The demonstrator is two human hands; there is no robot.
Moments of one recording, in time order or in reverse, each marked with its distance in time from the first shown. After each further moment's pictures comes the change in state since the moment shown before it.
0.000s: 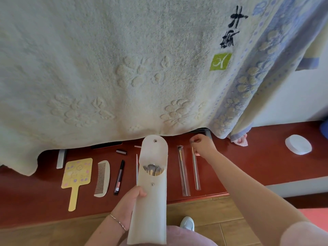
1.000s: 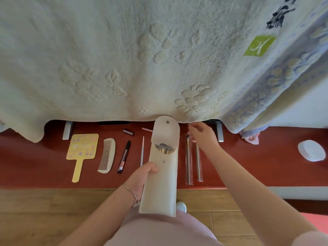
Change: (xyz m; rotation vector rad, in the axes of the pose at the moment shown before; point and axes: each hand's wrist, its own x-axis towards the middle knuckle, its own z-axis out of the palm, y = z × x) left_hand 0.019 0.015 -0.008 -0.549 -0.024 -0.095; right_hand -0.025 -0.024 0.023 0.141 -0.064 -0.109
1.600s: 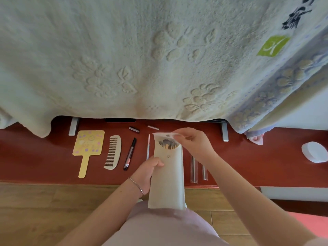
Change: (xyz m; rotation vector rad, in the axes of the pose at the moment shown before) left_hand -0.029 -0.047 0.007 -1.021 -0.279 0.258; right_hand -0.061 -0.039 0.024 -0.083 -0.266 -0.308
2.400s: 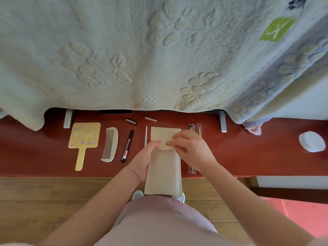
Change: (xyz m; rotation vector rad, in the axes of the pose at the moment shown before) left_hand 0.009 0.009 -0.002 -0.129 -0.097 0.018; right_hand -0.023 0.035 0.015 -0.528 0.112 -0.484
